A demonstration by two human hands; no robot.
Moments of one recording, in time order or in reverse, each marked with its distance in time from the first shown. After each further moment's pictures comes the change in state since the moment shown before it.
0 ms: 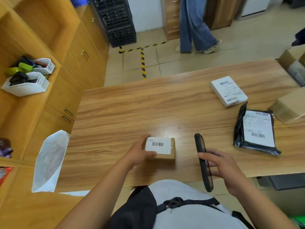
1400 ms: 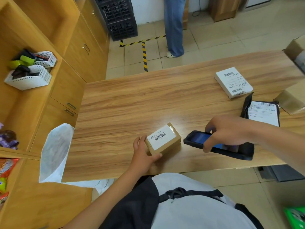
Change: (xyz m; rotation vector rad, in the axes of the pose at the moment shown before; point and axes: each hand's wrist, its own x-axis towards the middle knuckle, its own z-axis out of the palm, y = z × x) left_hand -0.021 -0.054 0.031 0.041 0.236 0.101; right_hand 0.006 -0.109 0.005 -1.195 -0.308 -0.073
